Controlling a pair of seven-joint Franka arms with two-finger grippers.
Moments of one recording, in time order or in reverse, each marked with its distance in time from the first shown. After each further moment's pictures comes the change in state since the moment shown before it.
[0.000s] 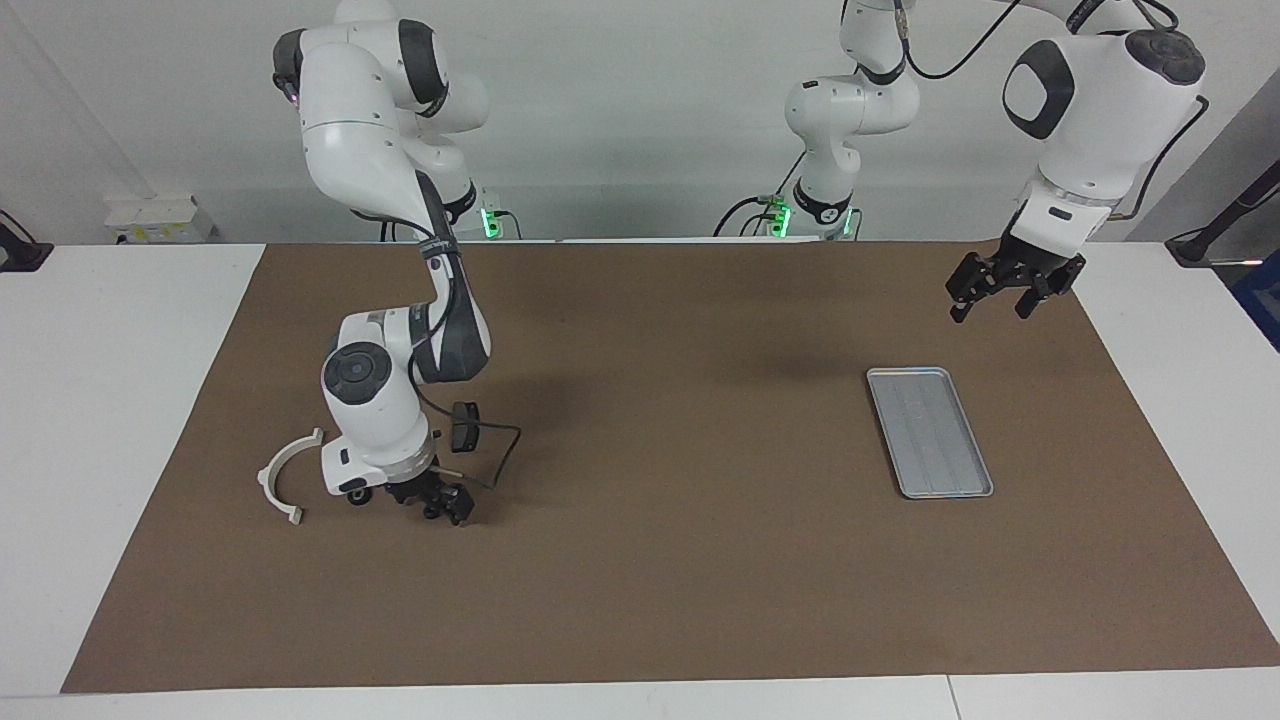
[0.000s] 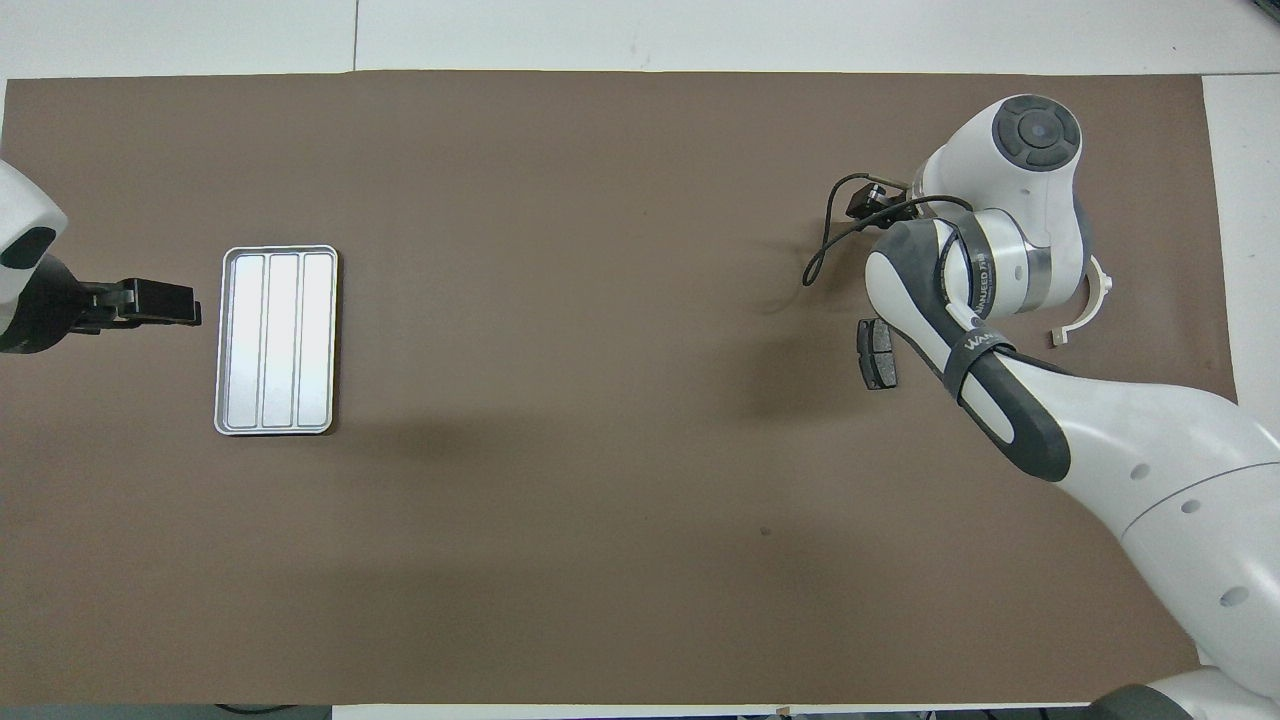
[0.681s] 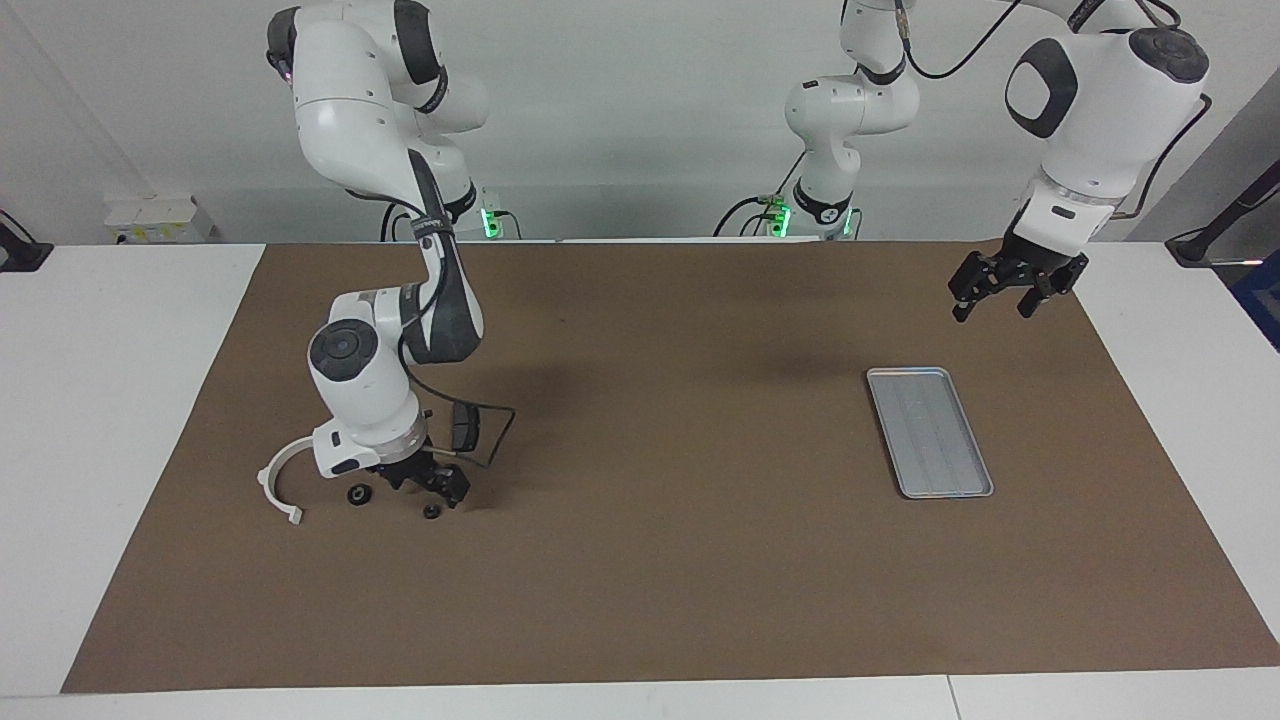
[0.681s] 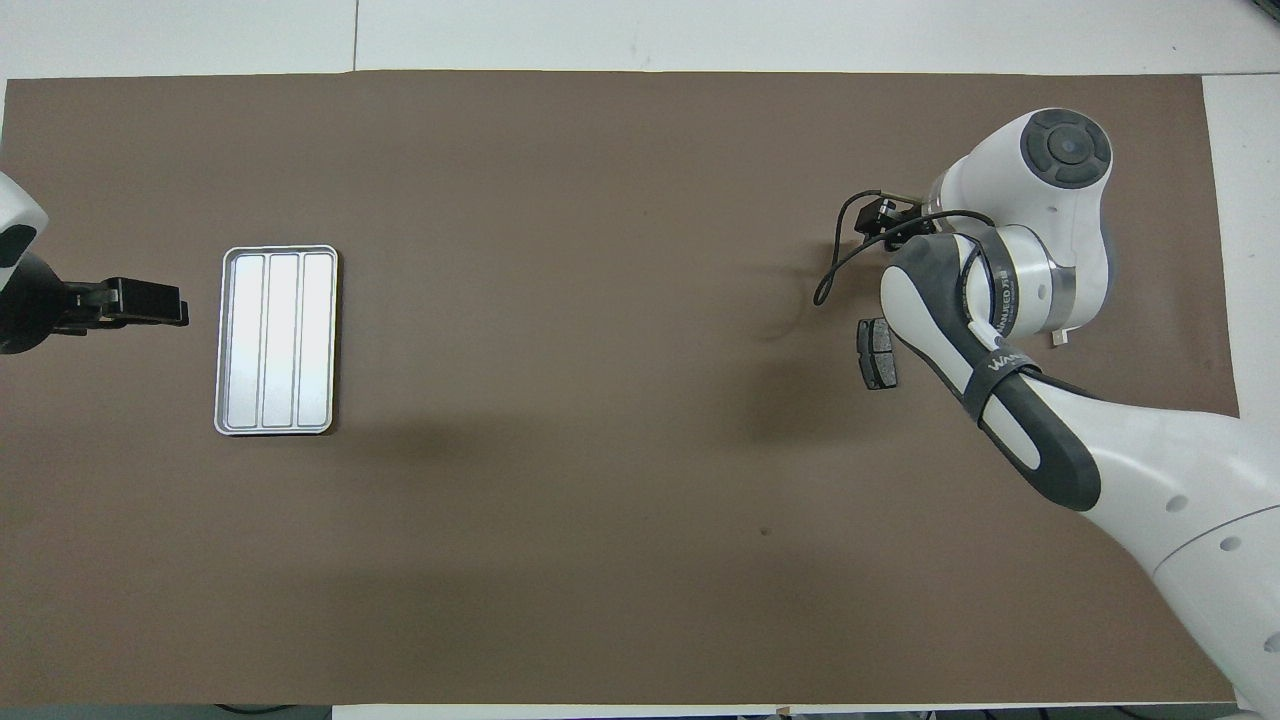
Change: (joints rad) left arm 0.014 0.000 0.001 0.012 0.000 -0.016 0.006; right arm -0.006 -0.083 0.000 -0.098 0.027 0.017 -0.088
